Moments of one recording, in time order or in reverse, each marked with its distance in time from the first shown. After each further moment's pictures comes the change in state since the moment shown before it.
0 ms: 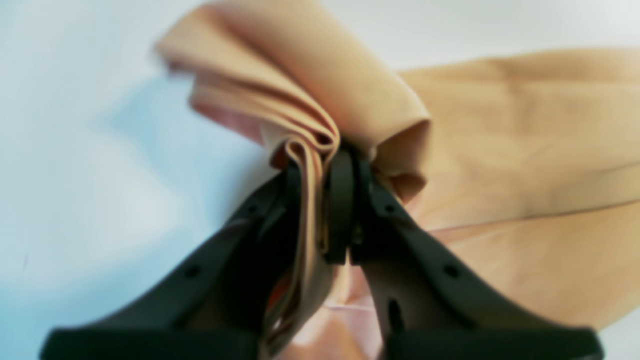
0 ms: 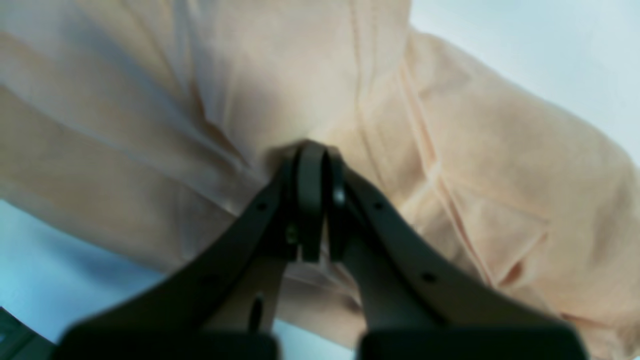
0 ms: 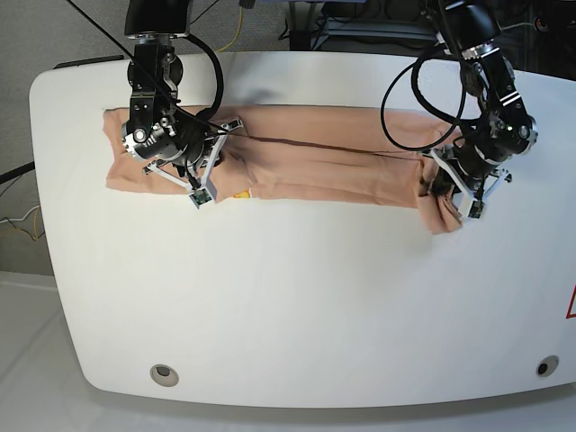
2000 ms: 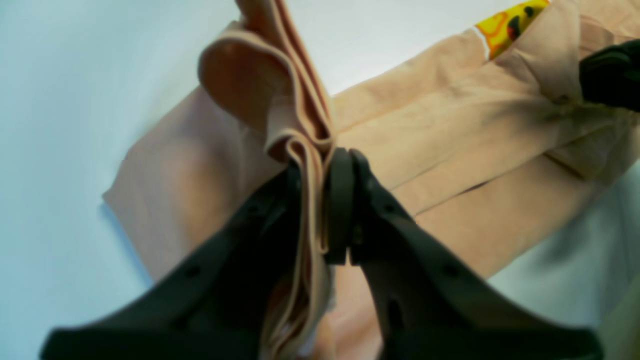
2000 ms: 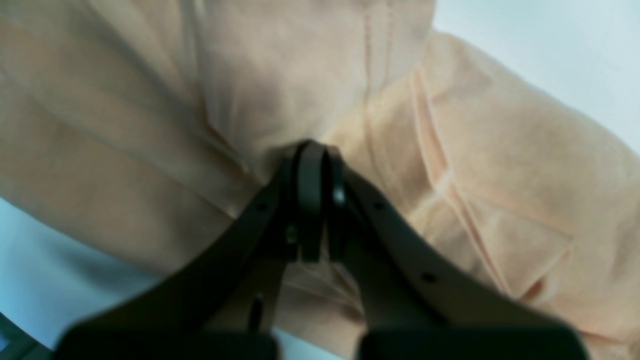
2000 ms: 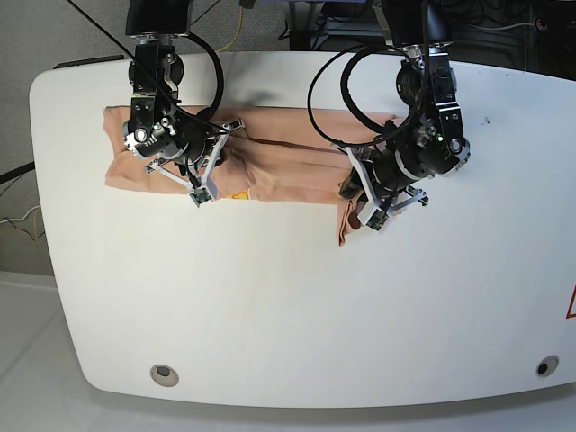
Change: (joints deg) left arm -0.3 9.8 19.0 7.9 -0.2 0.0 9.7; right arm -0.3 -0.1 0.0 -2.2 0.0 -0.2 2.0
